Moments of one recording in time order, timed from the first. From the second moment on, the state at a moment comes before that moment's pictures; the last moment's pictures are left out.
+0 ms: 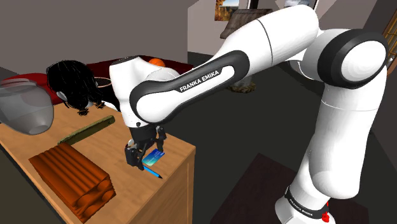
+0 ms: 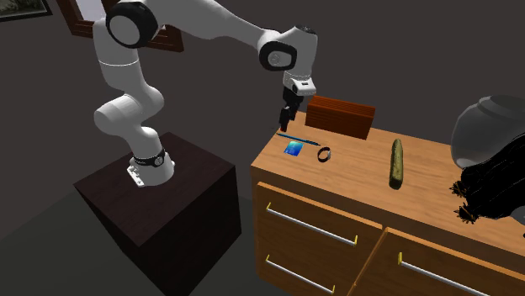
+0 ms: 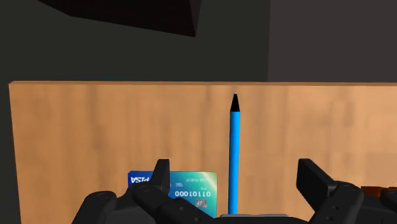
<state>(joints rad) 0.14 0.19 0.51 -1.87 -0.08 1.94 0.51</state>
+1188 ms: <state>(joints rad) 0.16 0.26 0.50 -1.89 -0.11 2.02 0.54</state>
